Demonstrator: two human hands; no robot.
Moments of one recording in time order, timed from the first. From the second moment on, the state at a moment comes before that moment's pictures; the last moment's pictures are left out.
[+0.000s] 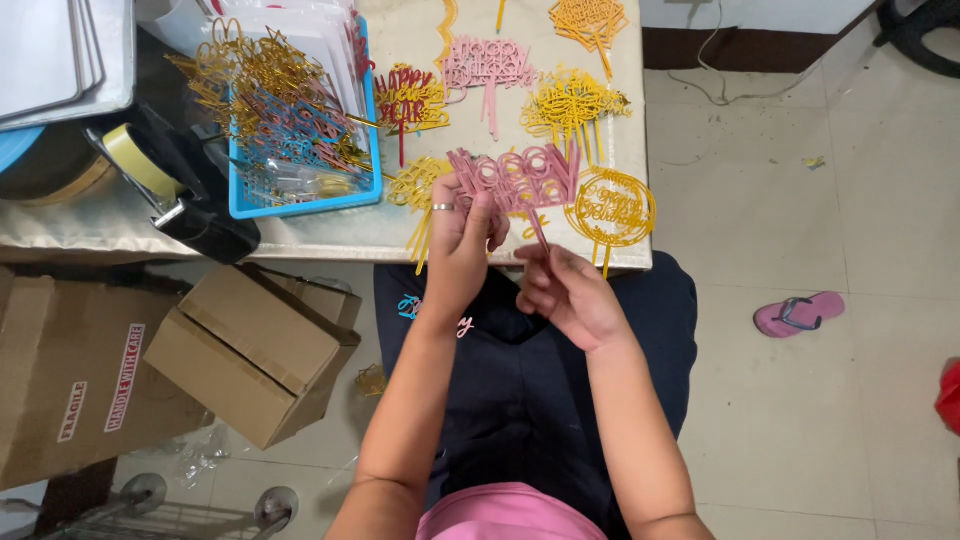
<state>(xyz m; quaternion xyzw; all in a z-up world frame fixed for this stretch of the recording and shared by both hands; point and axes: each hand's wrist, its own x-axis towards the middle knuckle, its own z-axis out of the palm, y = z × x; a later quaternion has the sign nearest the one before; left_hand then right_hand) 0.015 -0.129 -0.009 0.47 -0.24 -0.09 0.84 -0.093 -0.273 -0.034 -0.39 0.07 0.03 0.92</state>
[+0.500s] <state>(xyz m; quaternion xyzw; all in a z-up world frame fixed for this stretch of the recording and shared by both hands) 0.038 -0.057 -0.009 0.36 -0.45 -0.32 0.75 -0.096 -0.239 -0.083 -0.33 -0.17 0.31 0.88</state>
